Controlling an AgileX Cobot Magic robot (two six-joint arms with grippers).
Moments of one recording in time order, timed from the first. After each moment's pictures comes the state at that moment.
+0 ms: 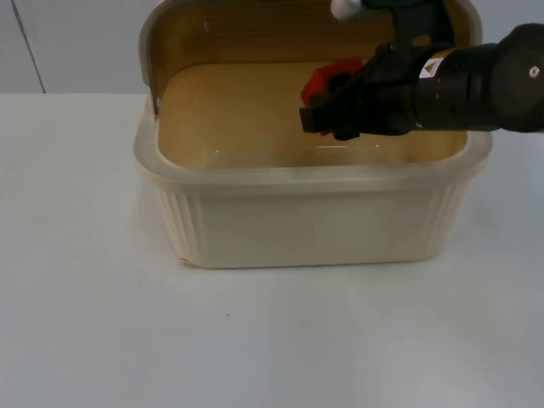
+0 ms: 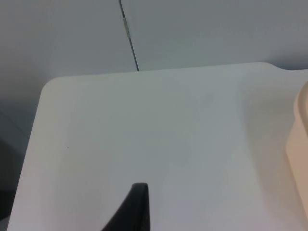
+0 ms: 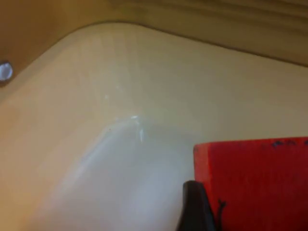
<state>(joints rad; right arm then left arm) 0.61 1.93 -1.07 0.30 -0.33 -0.27 -0.04 1.16 -1.17 0.12 0.73 -0.06</state>
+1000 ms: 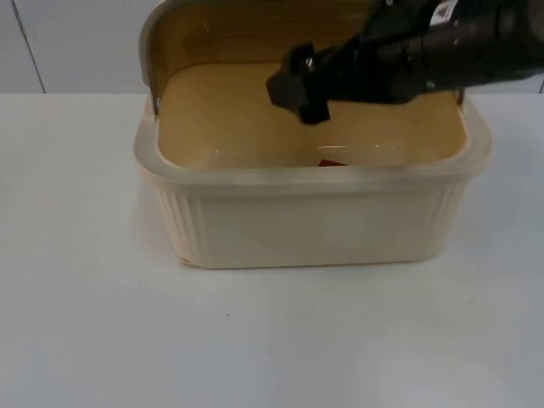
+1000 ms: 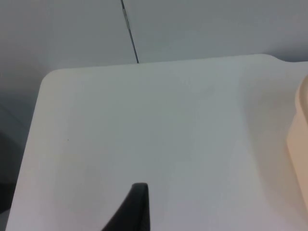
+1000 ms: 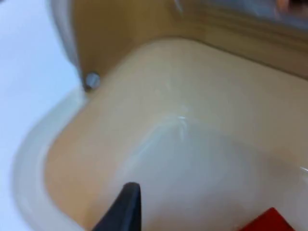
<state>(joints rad) 0.66 1.76 -1.07 0.30 -0.11 -0.30 -0.04 1.16 -1.17 0.12 0.75 -0.06</state>
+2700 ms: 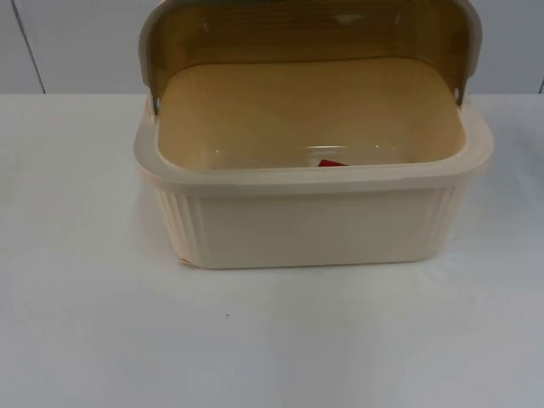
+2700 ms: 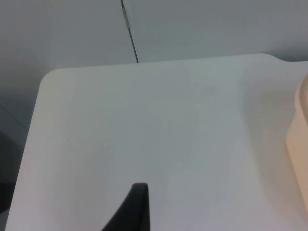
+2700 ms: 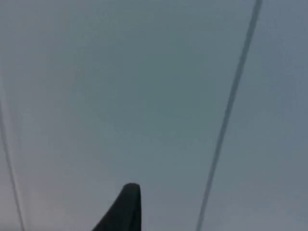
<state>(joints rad) -0.06 1.21 -1.51 0.19 0.55 -0.29 -0.04 1.16 -1.17 0.12 0.75 -0.06</state>
